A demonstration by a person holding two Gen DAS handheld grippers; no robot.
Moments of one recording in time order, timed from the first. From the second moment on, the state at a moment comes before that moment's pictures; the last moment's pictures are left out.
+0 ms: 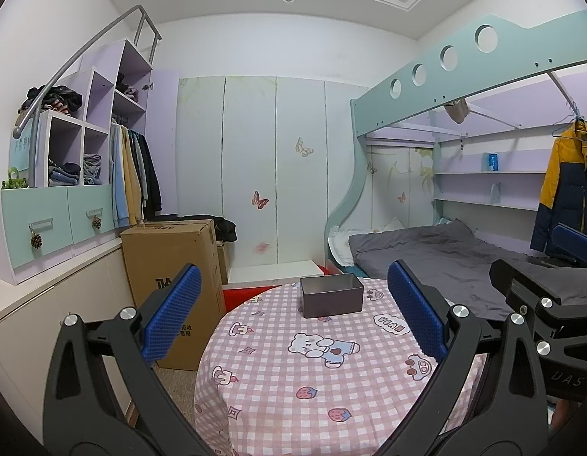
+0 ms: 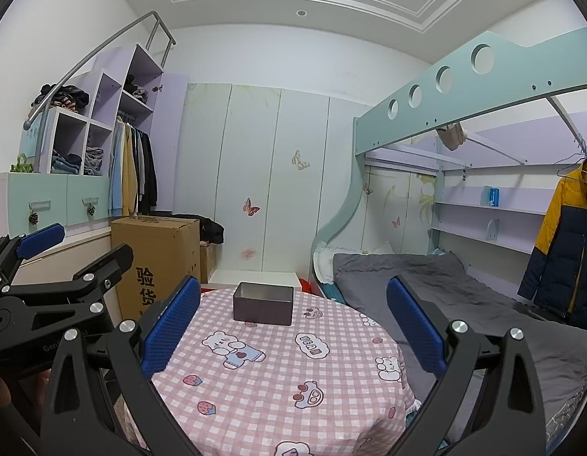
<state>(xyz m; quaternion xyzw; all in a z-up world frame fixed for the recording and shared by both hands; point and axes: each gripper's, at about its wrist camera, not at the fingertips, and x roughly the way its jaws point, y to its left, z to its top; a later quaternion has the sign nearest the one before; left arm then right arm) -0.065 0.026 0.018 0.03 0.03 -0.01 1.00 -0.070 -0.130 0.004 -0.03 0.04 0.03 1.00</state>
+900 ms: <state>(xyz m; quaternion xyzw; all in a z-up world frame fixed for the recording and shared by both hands) -0.046 0.024 0.005 0.03 0.05 -0.01 1.00 -0.053 -0.132 -0.007 -0.03 0.06 0.03 1.00</state>
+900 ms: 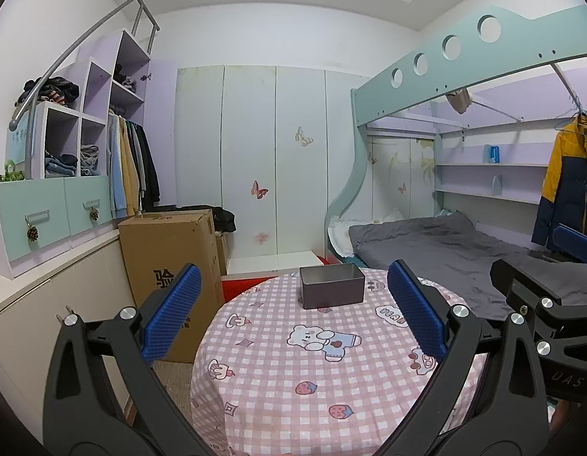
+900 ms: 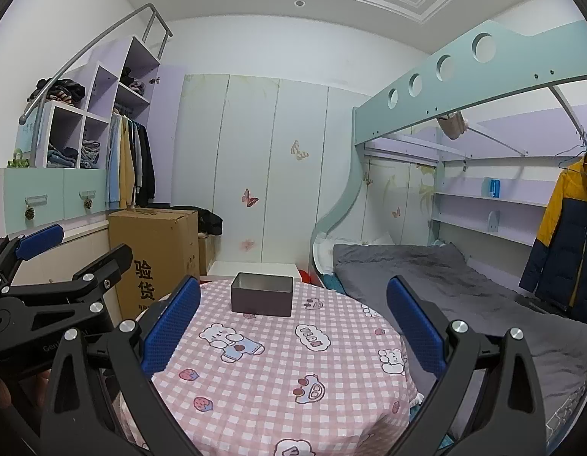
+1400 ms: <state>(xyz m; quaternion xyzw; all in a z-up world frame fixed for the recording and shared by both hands) -0.016 0.017 -0.011 0.04 0.08 -0.01 1.00 -0.023 -0.135 -0.023 -0.03 0.09 0.02 1.00</state>
